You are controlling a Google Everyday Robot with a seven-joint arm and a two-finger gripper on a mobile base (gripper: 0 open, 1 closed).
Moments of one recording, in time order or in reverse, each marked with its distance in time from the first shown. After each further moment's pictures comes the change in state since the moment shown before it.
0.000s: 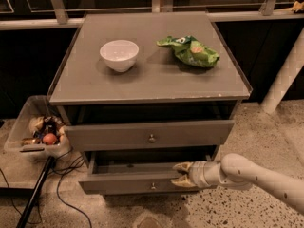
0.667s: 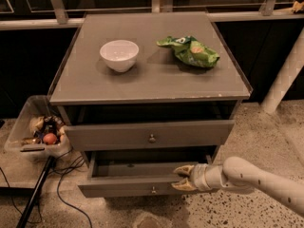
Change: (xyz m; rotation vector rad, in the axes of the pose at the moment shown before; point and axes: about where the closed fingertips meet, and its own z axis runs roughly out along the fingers) arm 0.002 0.009 -0.004 0.004 -0.002 0.006
